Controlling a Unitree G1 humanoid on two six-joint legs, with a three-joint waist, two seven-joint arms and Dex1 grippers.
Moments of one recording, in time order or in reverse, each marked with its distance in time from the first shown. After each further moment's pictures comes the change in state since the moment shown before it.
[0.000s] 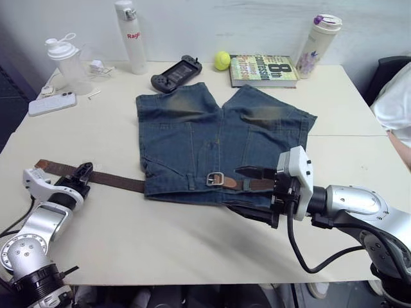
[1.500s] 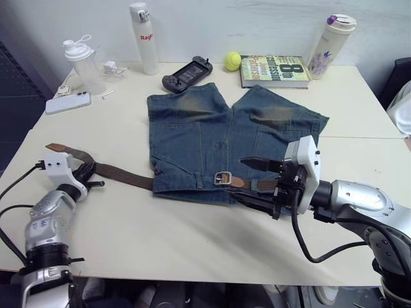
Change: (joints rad) left arm -0.130 0.063 -0.360 0.392 0.935 -0.670 -0.561; right arm -0.020 -0.001 -0.042 0.010 0.082 0.011 -0.097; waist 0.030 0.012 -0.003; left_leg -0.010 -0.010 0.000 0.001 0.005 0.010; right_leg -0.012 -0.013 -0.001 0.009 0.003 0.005
